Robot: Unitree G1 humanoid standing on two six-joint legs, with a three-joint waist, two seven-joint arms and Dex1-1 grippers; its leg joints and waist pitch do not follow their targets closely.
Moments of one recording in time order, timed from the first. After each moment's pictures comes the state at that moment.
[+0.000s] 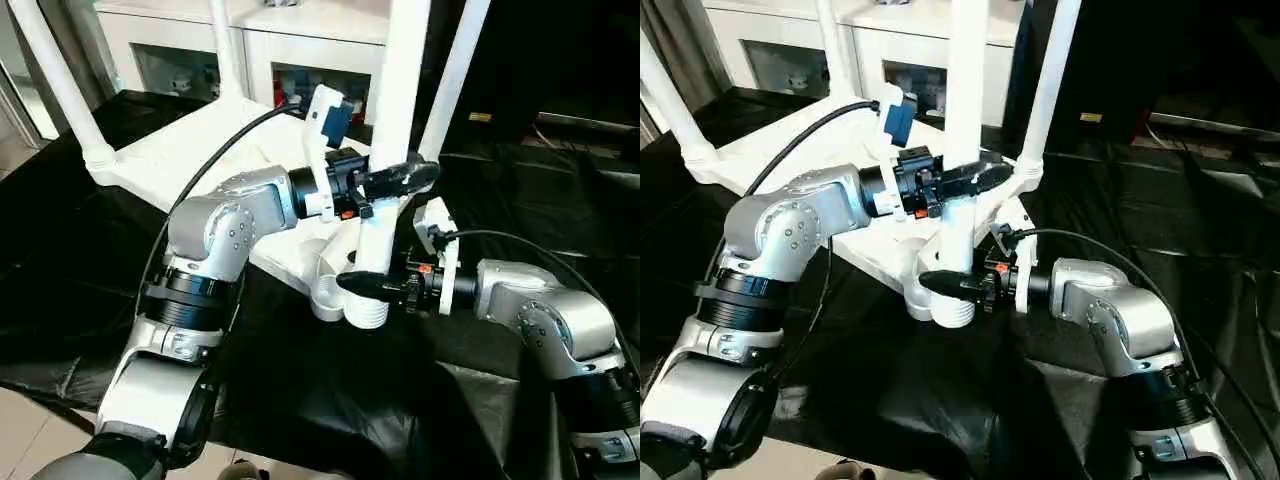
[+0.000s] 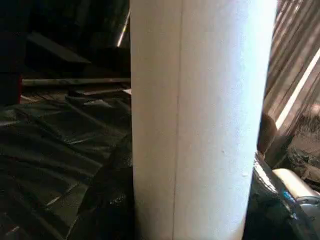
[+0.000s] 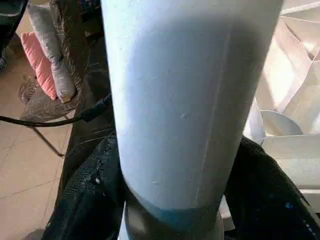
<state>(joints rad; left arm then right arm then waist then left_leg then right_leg) -0.86 0.13 -0.05 0.24 -0.57 0.74 -0.84 -0.44 -0.41 0.14 0.02 0.51 0.71 0.95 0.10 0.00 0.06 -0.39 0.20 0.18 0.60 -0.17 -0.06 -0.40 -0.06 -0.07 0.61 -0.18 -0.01</state>
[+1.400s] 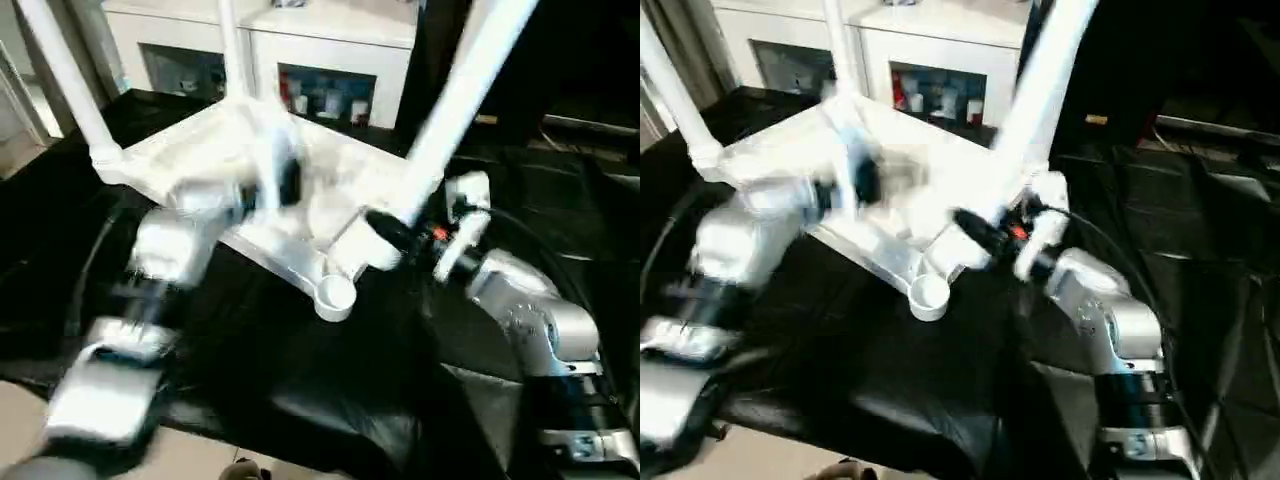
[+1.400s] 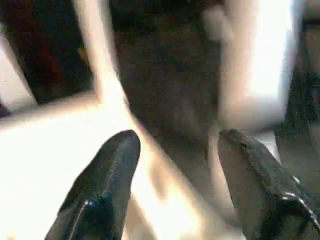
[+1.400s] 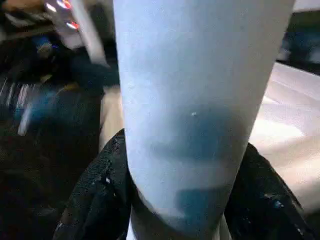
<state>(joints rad) -0.80 0.41 -0.30 0.49 -0.16 0.24 -1.03 -0.42 -0.25 -0.05 0.14 0.43 0.47 0.63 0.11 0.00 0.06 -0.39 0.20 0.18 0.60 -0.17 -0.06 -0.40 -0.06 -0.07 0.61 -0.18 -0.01</state>
